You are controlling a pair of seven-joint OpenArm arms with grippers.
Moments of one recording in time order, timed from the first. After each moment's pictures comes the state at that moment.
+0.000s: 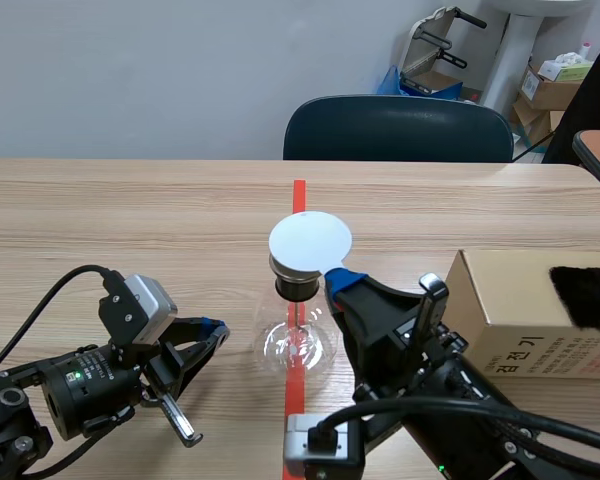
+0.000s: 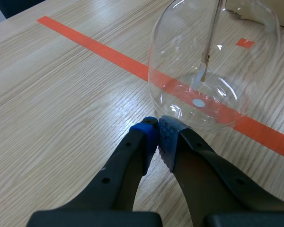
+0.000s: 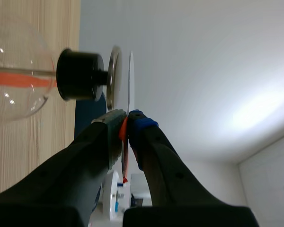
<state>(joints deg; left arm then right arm) -3.6 -32.1 46.1 61.7 -12.4 -11.9 -33.2 -25.8 15.7 -19.6 89.8 -89.7 -33.1 12.7</state>
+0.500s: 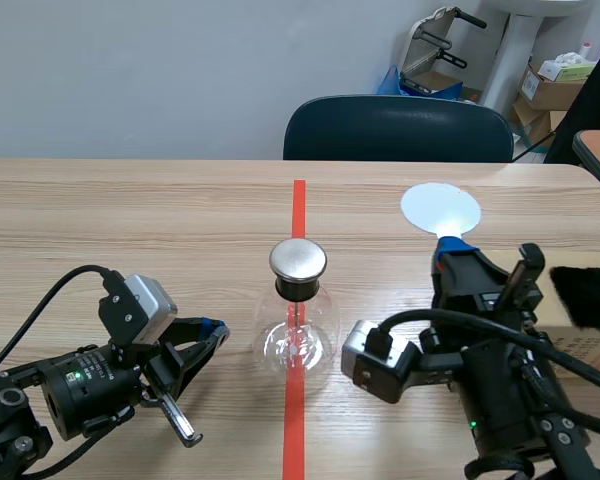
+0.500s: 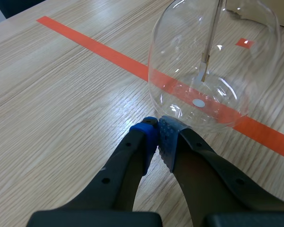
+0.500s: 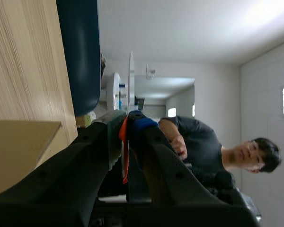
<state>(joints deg) -3.6 -32.1 46.1 61.7 -12.4 -11.9 -33.2 -25.8 15.7 -19.6 89.8 -89.5 -33.1 -16.3</state>
